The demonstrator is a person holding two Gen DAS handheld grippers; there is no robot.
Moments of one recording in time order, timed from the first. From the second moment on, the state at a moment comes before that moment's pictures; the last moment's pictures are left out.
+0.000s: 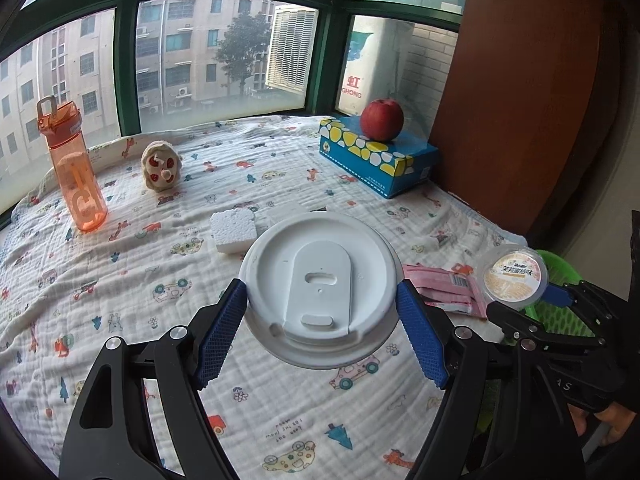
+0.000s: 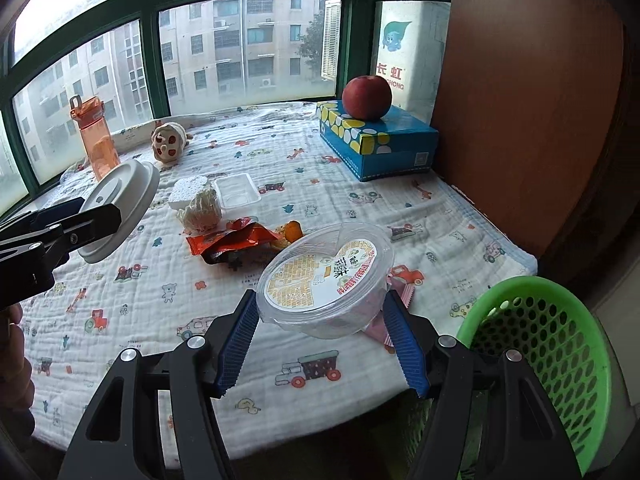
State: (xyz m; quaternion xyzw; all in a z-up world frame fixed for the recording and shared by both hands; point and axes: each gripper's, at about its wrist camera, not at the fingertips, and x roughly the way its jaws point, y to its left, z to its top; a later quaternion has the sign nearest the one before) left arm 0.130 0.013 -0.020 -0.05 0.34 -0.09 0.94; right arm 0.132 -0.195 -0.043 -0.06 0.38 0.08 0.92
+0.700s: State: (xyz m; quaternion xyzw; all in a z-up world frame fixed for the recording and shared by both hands) left arm 0.114 -0.065 -0.004 -0.02 0.32 -0.16 0.93; right arm 0.082 -0.292 -0.033 0.00 0.37 -0.01 0.93
